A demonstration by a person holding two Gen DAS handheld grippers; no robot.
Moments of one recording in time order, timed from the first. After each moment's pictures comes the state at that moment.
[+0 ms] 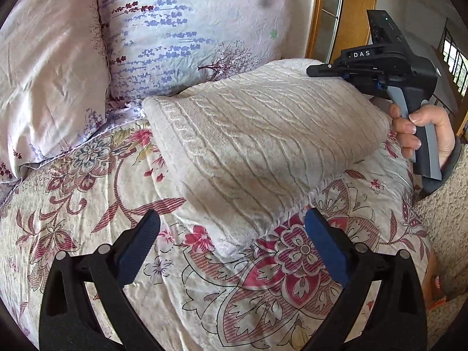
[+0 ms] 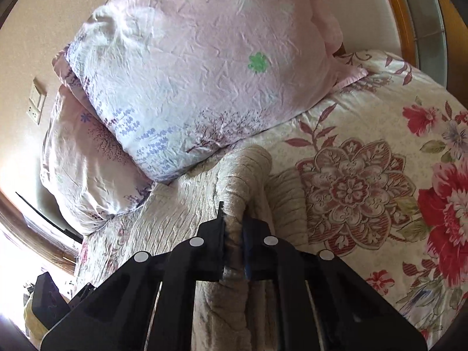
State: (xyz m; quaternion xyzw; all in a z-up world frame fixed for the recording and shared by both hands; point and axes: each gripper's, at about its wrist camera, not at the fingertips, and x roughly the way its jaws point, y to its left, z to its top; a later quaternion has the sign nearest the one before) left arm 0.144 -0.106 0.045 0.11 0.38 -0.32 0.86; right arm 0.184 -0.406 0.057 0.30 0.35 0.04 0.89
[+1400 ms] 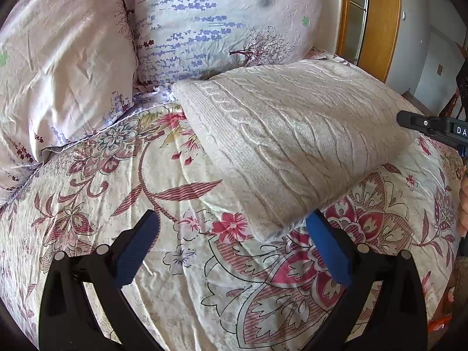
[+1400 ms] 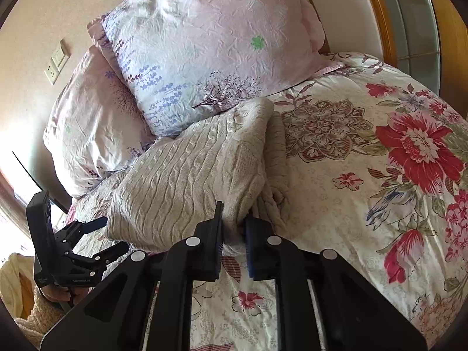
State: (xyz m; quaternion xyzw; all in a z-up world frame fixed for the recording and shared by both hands) left arm 0.151 -0.101 0.035 0.14 0.40 -0.24 0.88; right arm 0.081 -0.375 0.041 0.25 0.33 0.05 0.91
